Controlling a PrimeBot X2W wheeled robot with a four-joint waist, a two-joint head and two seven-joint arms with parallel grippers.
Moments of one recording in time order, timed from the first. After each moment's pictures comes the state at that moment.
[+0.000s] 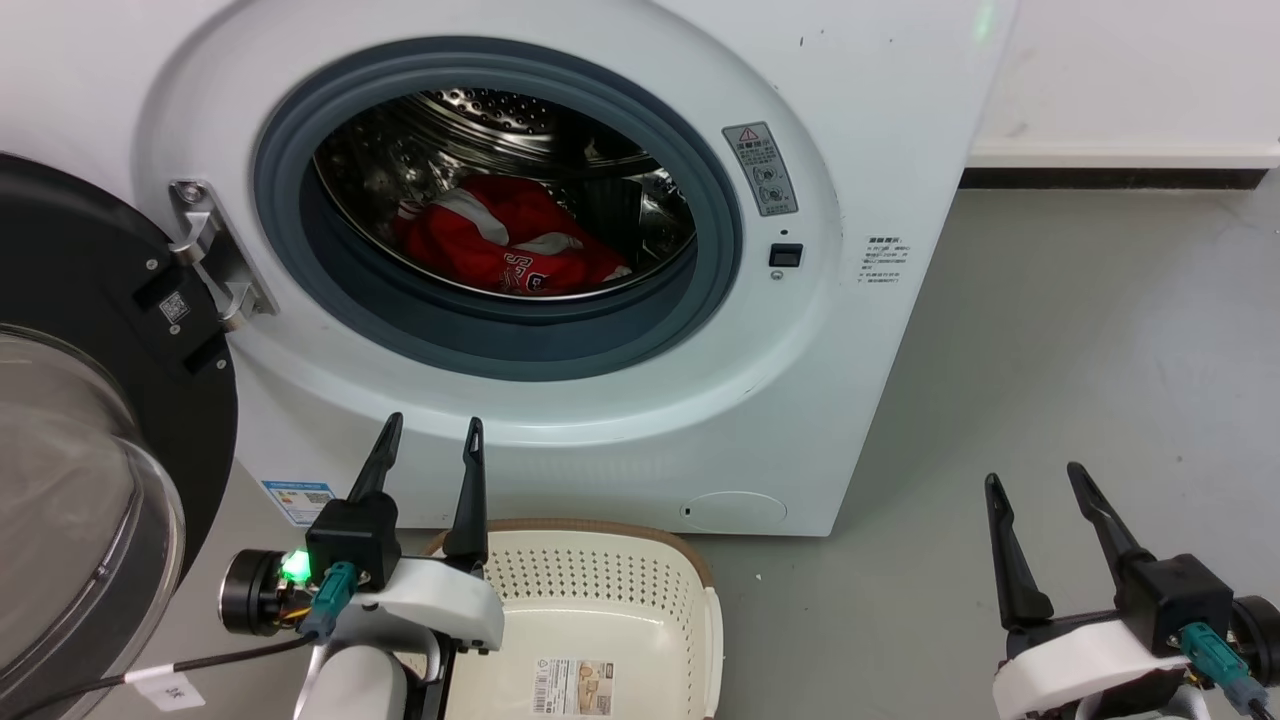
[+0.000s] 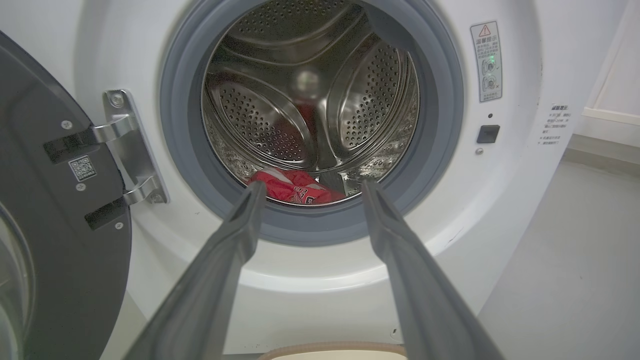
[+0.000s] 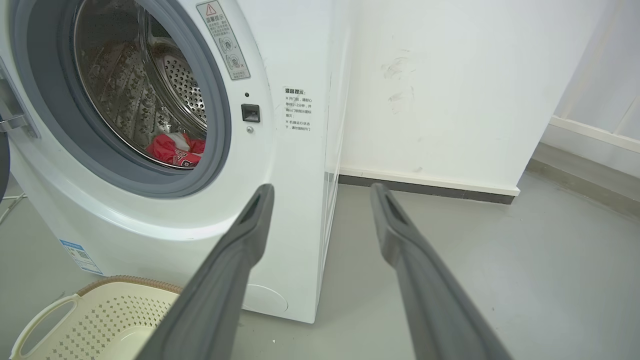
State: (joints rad) left arm -0.16 0.05 -0.09 0.27 -0.06 -0.02 -0.26; right arm 0.02 -0.05 -0.03 0.09 -0.02 0.13 -0.20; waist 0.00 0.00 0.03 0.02
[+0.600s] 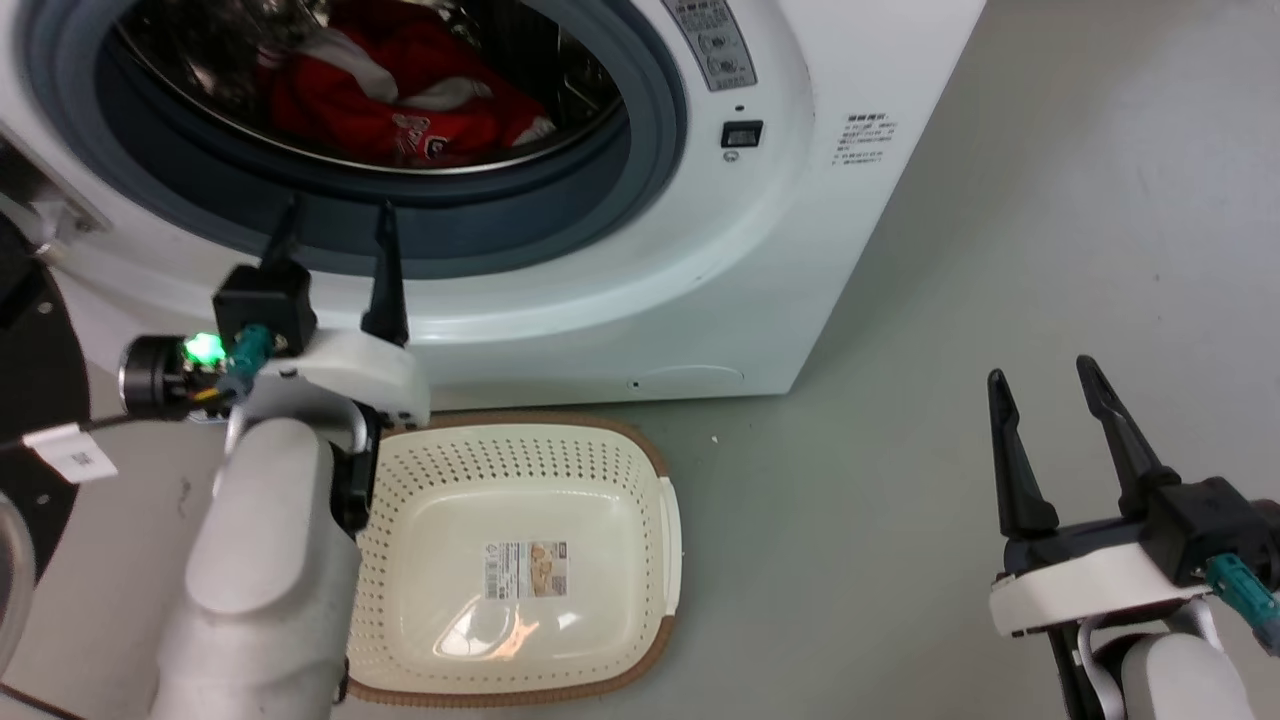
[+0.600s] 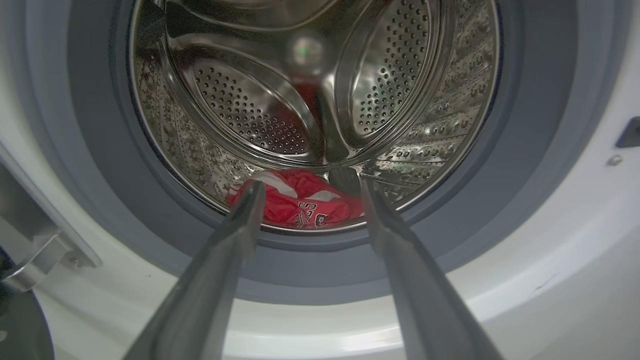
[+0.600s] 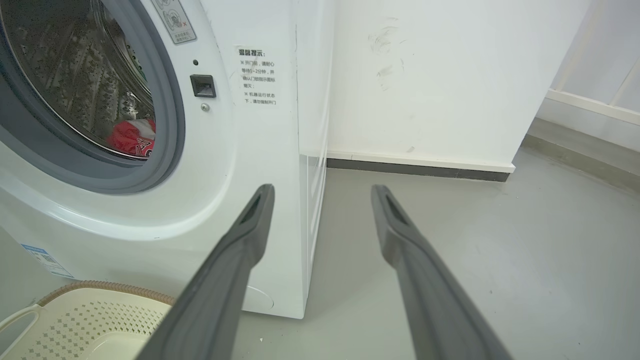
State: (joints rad) left arm -0.56 0.12 -0.04 0.53 -0.06 0.00 -0.26; right arm -0.09 -0.05 -0.01 0.04 0.00 0.13 -0.23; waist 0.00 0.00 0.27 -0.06
